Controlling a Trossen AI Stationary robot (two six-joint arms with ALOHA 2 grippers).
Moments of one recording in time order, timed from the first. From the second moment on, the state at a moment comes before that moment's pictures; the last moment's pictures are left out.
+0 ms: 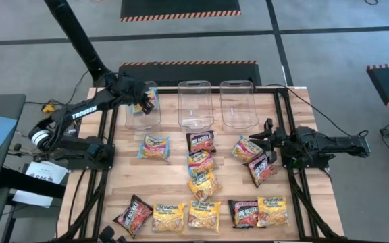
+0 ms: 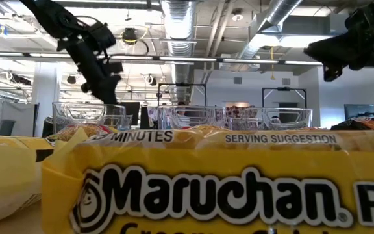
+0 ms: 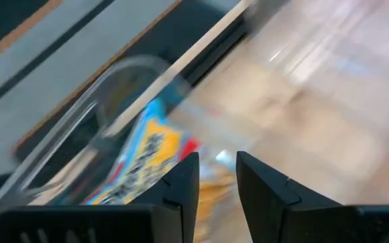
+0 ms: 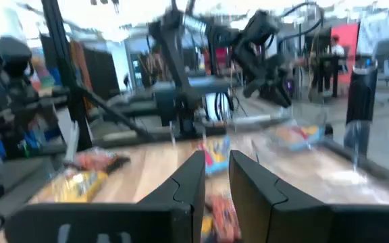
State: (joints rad) left arm 0.88 1.22 0.76 -0.26 -0.02 0.14; right arm 0.00 0.02 0.01 0.15 0.08 0.11
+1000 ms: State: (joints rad) left arm 0.38 0.90 0.76 -0.26 0.10 -0.09; right arm 0.00 0.29 0.45 0.10 0.08 -0.08
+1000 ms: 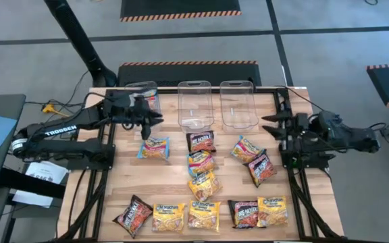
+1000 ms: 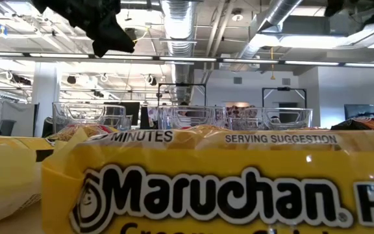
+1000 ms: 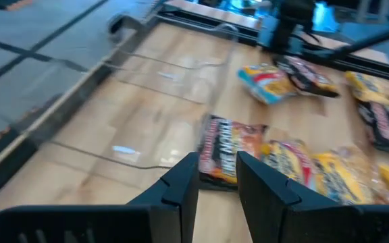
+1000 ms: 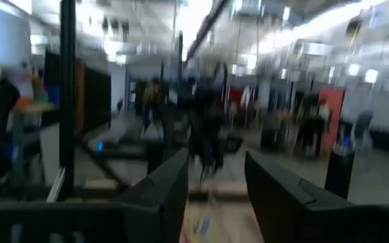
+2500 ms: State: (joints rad) left arm 0.28 0.90 0.76 -0.26 0.09 -0.10; right arm 0.16 1.13 0.73 -0.86 -0.16 1.00
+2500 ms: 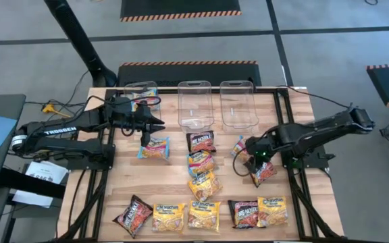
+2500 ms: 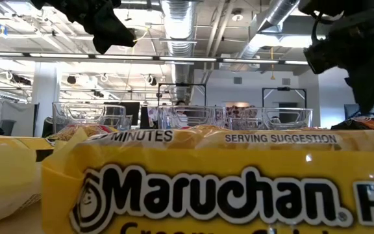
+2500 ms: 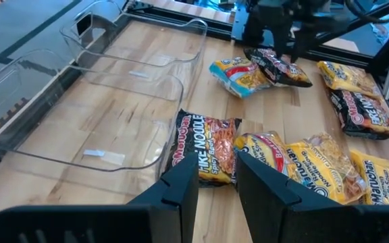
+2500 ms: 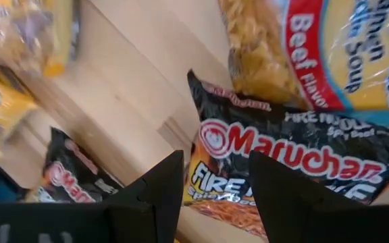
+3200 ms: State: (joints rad) left arm 0.28 0.90 0.76 -0.26 0.04 -0.10; right arm 0.26 1.44 0.73 -0.85 -0.16 0.86
